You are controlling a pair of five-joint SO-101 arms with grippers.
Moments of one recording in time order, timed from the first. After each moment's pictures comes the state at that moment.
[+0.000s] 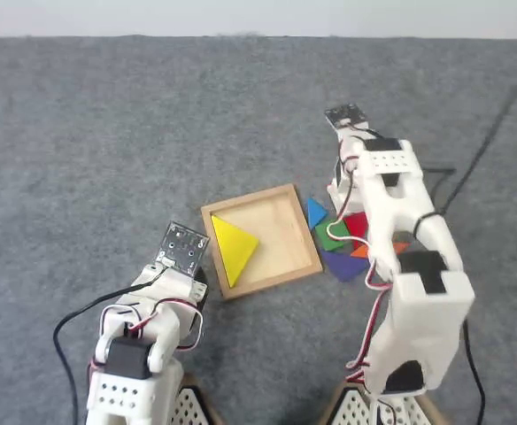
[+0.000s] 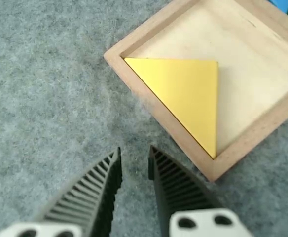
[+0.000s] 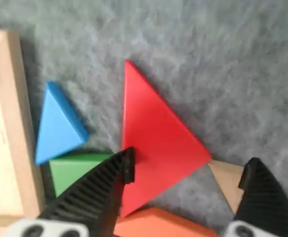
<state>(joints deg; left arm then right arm) 3.2 -102.5 96.9 69.4 -7.6 -8.2 25.1 2.4 65.8 14.4</state>
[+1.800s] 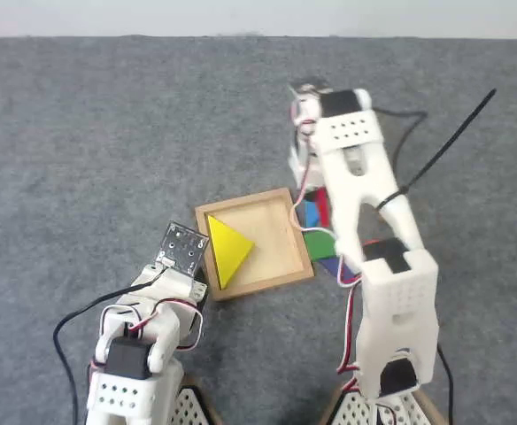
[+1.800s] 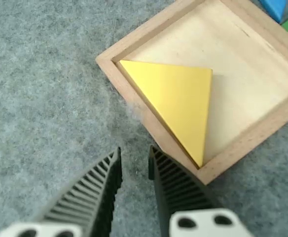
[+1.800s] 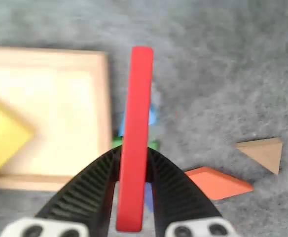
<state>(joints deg) 3.2 -102.5 96.9 69.4 -7.6 -20.7 30.6 -35.2 99.7 0.6</state>
